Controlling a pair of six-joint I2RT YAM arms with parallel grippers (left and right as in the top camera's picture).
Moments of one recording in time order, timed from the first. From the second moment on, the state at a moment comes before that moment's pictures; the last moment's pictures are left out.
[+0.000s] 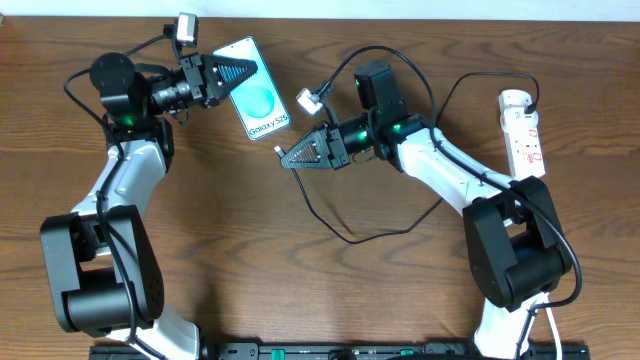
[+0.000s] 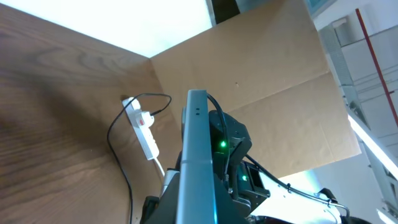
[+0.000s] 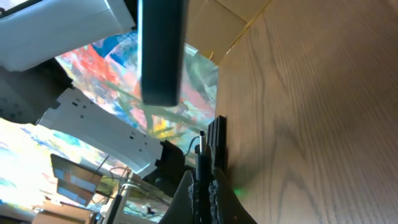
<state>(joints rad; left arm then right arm) 0.14 1.79 1.11 0.88 1.38 -1.33 0.47 1.98 1.35 -0.01 -1.46 0.34</state>
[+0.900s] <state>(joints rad) 0.14 1.79 1.11 0.88 1.27 -1.36 0.46 1.98 1.35 0.24 -1.46 0.55</state>
